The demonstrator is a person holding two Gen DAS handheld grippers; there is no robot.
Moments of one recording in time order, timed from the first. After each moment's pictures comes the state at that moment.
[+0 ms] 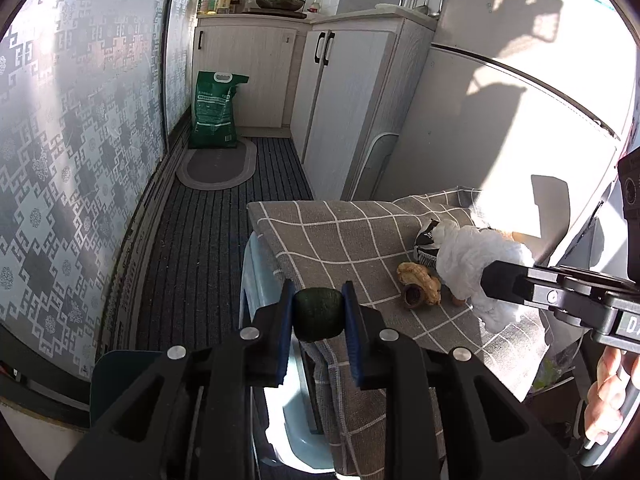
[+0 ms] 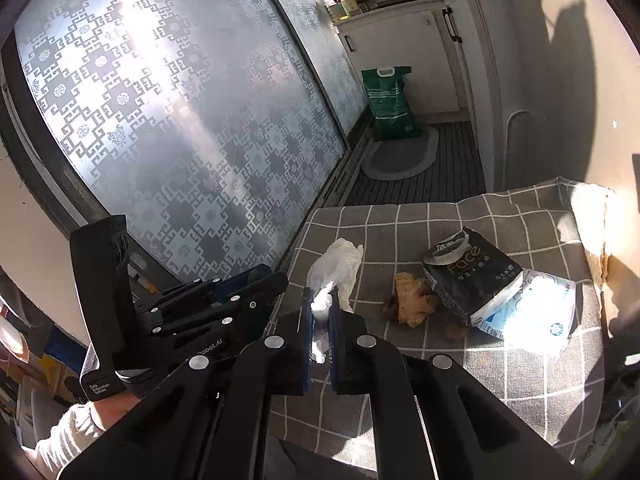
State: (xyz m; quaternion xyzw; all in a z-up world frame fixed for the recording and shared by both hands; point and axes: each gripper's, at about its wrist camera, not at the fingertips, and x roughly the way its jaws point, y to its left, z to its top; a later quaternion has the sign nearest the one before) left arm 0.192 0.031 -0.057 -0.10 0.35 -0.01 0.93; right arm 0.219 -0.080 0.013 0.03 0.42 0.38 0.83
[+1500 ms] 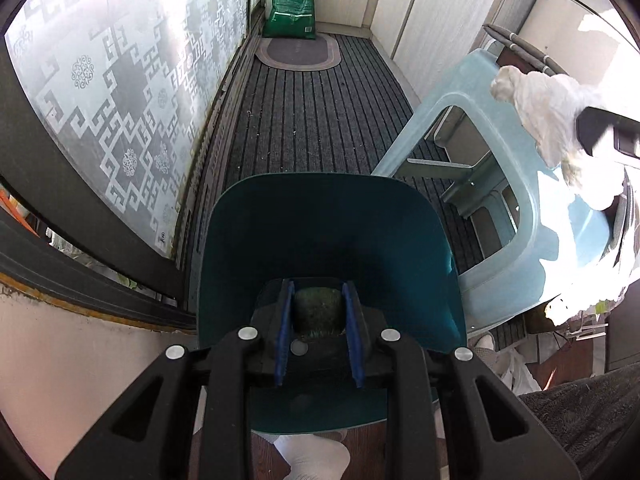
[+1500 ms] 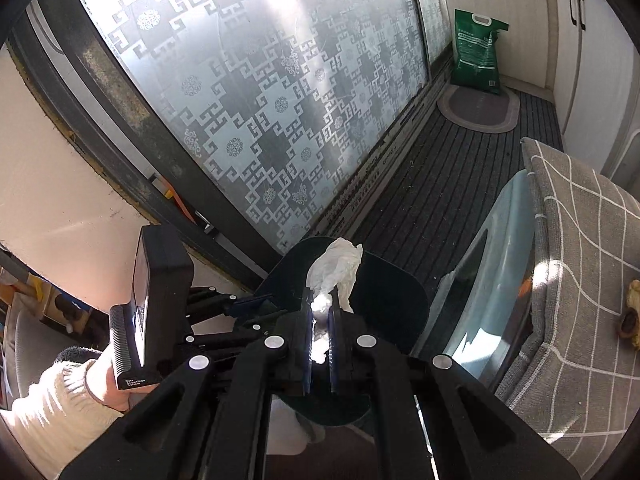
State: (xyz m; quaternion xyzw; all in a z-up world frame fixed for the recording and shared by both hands) left arm 0.094 0.186 -0.189 -0.11 0.52 0.06 0.85; right arm 0.162 0.105 -0.056 -0.11 0.49 0.44 0.74
